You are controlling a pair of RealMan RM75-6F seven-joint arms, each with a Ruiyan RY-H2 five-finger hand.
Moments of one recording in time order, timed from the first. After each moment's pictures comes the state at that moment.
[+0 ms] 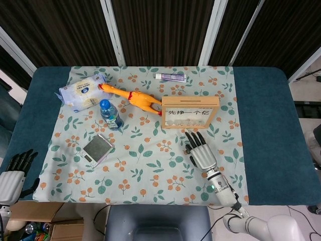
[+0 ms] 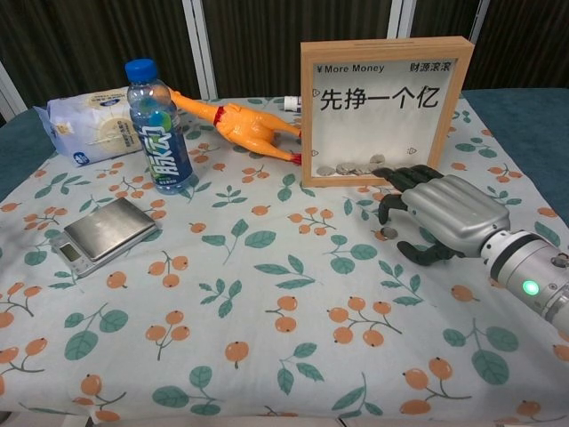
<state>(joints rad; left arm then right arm) -0.13 -1.18 0.00 -1.38 1.52 1.41 -0.15 0.55 -1.95 0.09 -0.81 -1.48 1.16 -0.24</state>
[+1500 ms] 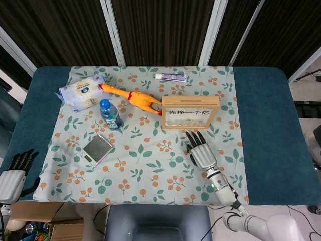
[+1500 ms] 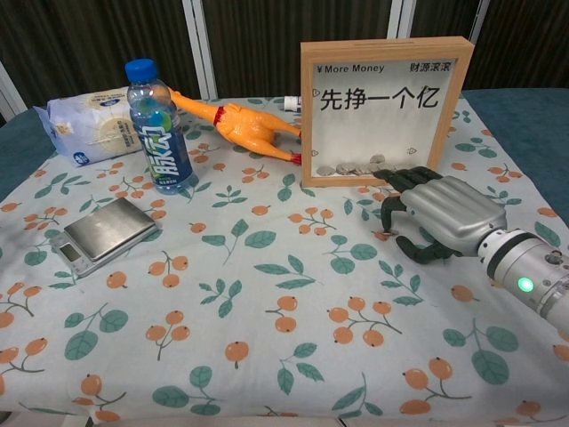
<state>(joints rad) -0.14 -1.18 0.00 -1.37 1.52 1.39 -0.15 0.57 -1.95 0.10 -0.80 -1.46 1.13 -0.24</state>
